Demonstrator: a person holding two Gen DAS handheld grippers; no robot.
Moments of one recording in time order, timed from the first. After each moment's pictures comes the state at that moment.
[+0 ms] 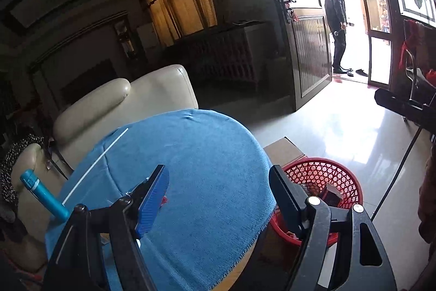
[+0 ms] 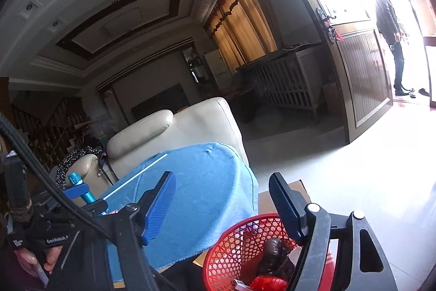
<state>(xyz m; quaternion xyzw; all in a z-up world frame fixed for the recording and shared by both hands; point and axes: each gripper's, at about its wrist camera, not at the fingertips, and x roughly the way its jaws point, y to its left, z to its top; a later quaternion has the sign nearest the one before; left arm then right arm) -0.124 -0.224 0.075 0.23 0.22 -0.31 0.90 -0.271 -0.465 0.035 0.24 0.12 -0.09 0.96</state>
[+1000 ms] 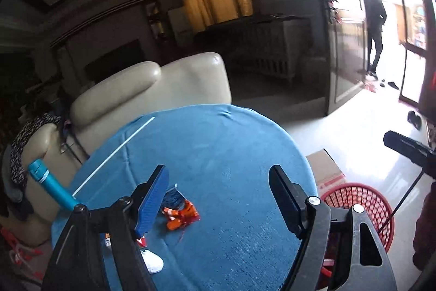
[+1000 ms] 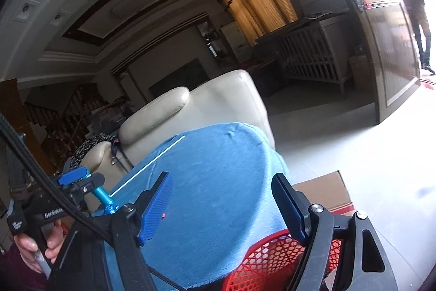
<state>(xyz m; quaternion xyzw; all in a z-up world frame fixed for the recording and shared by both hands) -0.024 -0.227 0.081 0.21 0.25 -0.23 0.92 -0.151 -0.480 0.015 0.27 0.18 -0.02 0.95</state>
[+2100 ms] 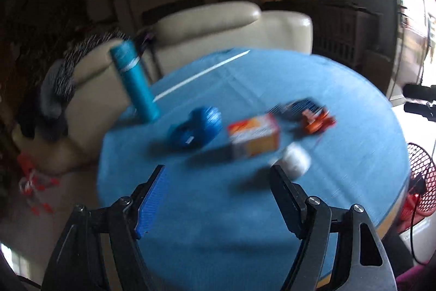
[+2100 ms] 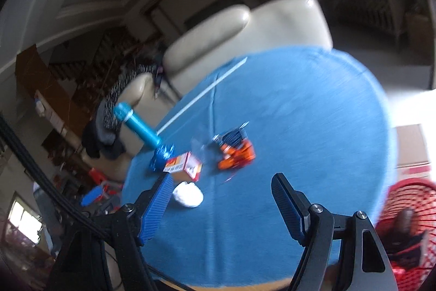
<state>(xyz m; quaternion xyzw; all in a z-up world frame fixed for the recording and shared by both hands) -0.004 0.045 0.015 0.13 0.35 -0.07 0.93 -0.035 -0.303 0.001 0.26 0.34 0.15 0.89</state>
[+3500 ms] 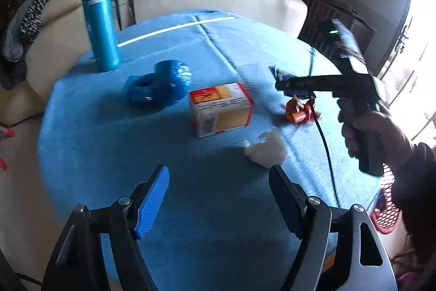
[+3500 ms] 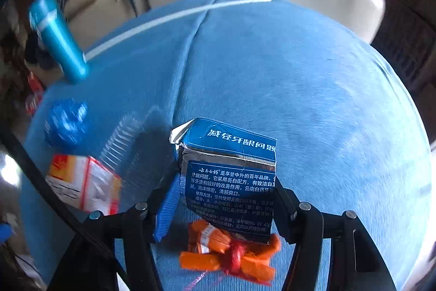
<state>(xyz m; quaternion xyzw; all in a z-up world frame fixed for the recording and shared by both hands) 0.042 0.033 -0.018 0.00 0.45 -0.15 0.88 0.183 -0.181 -0.084 0.02 0.49 0.11 0.86</state>
